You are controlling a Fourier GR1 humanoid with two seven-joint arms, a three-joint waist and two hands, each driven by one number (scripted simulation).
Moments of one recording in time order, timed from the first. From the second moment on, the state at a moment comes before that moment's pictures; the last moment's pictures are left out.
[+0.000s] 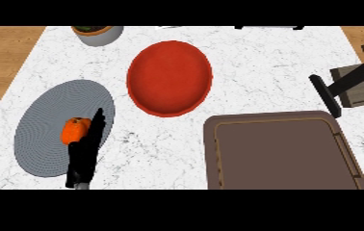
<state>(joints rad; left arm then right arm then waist) 0.08 0.11 -0.11 -1.40 -0.03 0.21 0.00 -1.11 -0.86 -0.59 -0.78 0.91 -0.01 0.87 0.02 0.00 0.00</state>
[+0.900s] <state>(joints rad) 0.10 0.12 -0.09 -1.42 -0.03 0.21 0.02 -1.04 -1.01 -0.70 -0.96 0.91 -0.36 0.88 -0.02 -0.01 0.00</state>
